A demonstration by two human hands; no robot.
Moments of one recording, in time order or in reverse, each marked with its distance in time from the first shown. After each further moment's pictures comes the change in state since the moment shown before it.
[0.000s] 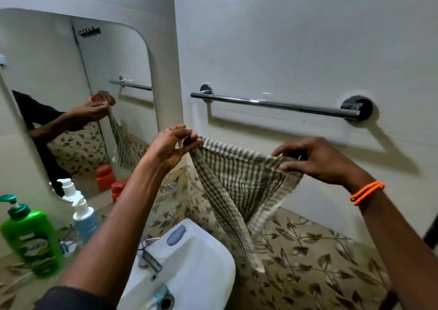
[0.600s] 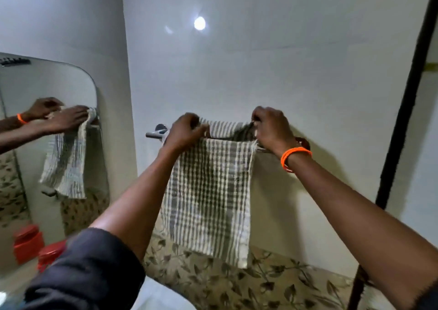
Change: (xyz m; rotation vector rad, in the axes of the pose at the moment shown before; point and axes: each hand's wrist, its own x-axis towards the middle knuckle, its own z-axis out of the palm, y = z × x) left_hand 0.118 -0.002 0.150 1.253 -0.142 0.734; right_hand 0.108 -0.024 -0.072 -0.636 0.553 0.211
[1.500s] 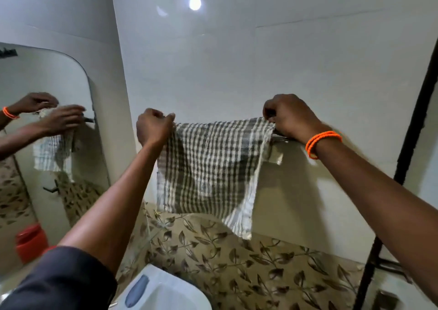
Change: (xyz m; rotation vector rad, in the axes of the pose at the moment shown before) left_hand 0.001 -0.061 -0.024 -0.041 0.320 -0.366; right_hand -0.004 0.014 -0.022 -0.200 -0.188 -0.050
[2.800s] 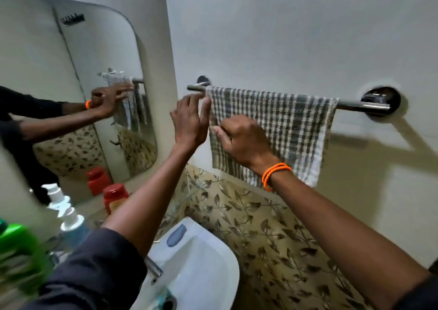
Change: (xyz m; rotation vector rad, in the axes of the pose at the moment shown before) left_hand -0.067 -0.063 -0.015 0.300 0.033 0.394; right_hand -0.052 -0.161 0.133 0.405 0.221 -0.351
